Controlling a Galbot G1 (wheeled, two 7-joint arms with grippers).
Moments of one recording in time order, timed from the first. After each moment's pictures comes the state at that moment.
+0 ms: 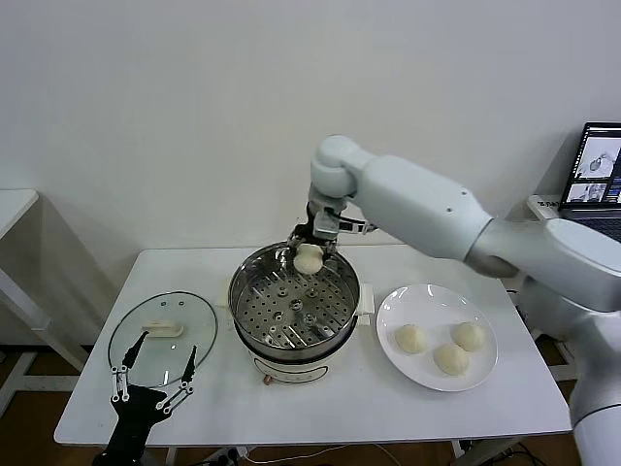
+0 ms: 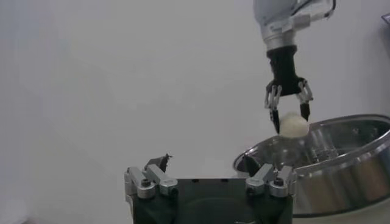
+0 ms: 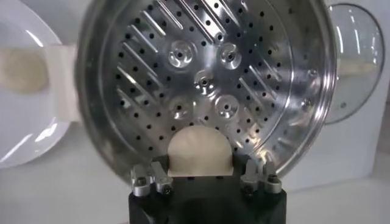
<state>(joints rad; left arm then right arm) 1.87 -1.29 -0.68 -2.17 0.07 -0.37 -0.01 0.36 1.37 -0.91 1.02 -0.41 0.72 -1.25</state>
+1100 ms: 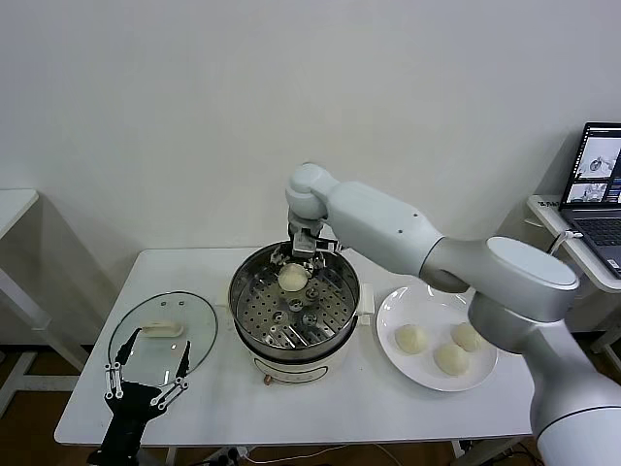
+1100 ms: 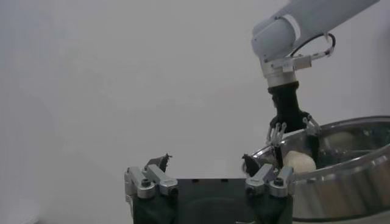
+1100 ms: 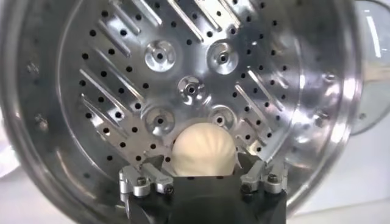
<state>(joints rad) 1.86 -1.29 -0.69 -2.17 0.07 -0.36 -0.03 0.35 1.36 -0.90 0.99 -0.30 0.62 -1.27</state>
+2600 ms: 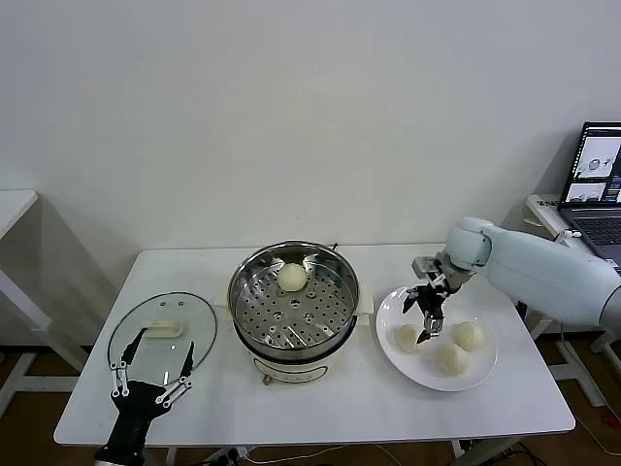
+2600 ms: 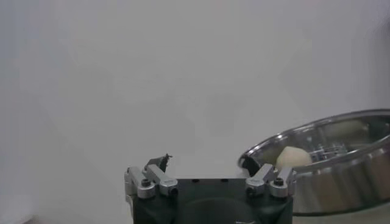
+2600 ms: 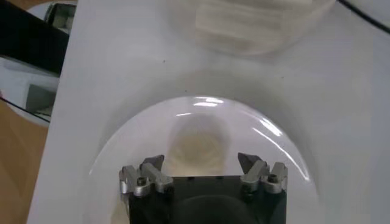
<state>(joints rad) 1.84 -1.29 -0.67 -2.14 0.08 -0.35 -0.03 0.27 0.84 -1.24 1.14 0.27 -0.15 -1.11</state>
